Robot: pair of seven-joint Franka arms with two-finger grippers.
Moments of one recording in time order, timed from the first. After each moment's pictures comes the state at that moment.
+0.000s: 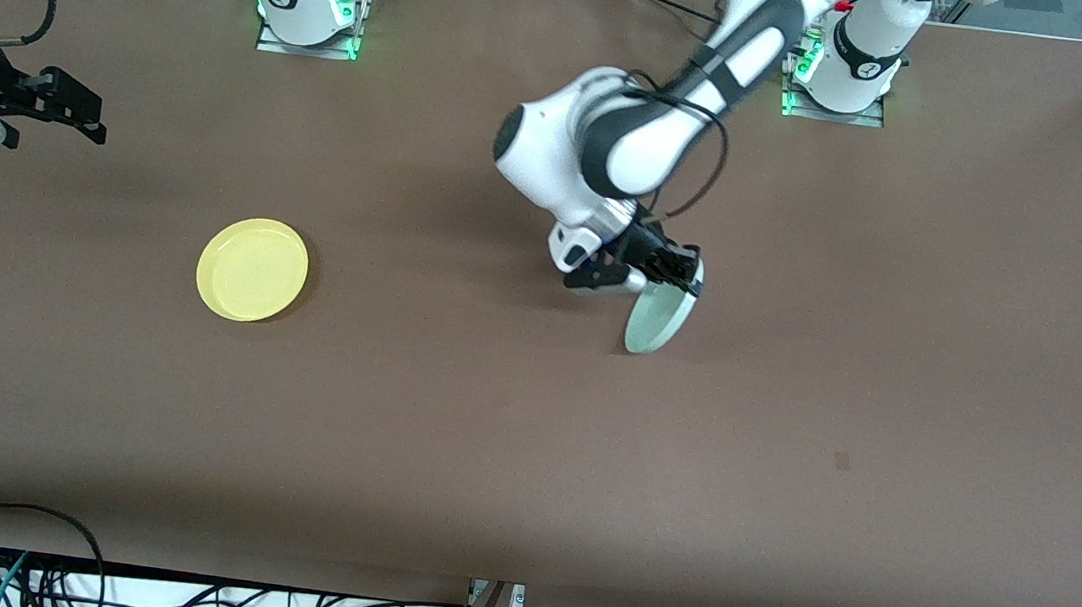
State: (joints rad) left arm -0.74 0.71 -0.20 -1.38 0.86 1.41 -0.84; right arm 0.01 -0.02 -0.03 -1.69 0.00 1.63 -0.20
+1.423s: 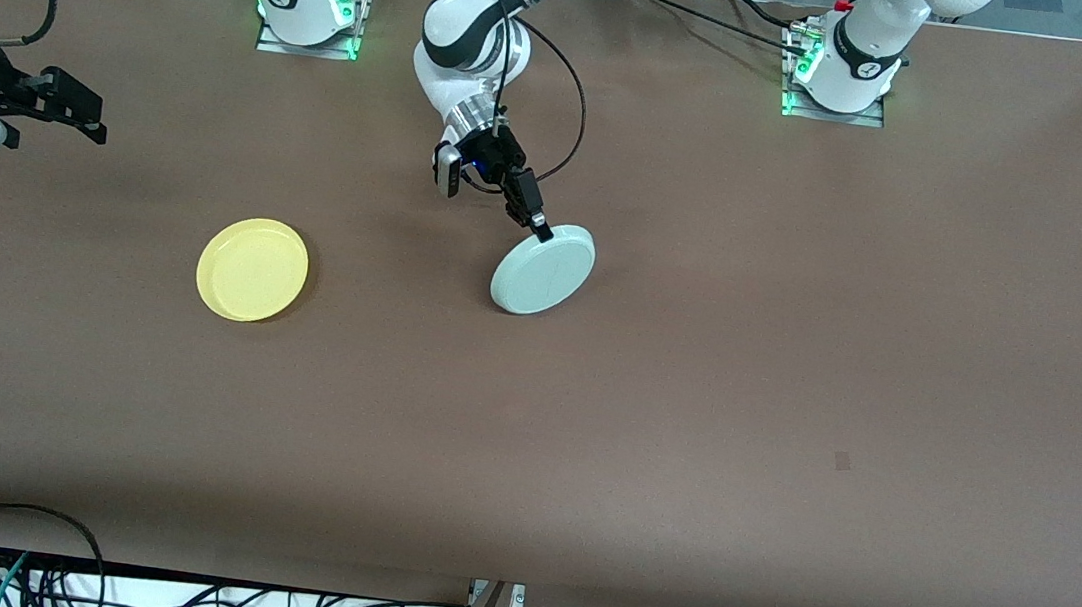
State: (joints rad) left arm -1.30 1.09 0.11 -1.13 1.21 1.41 -0.78; right arm 0.01 -0.02 -0.03 -1.69 0.00 1.63 -0.20
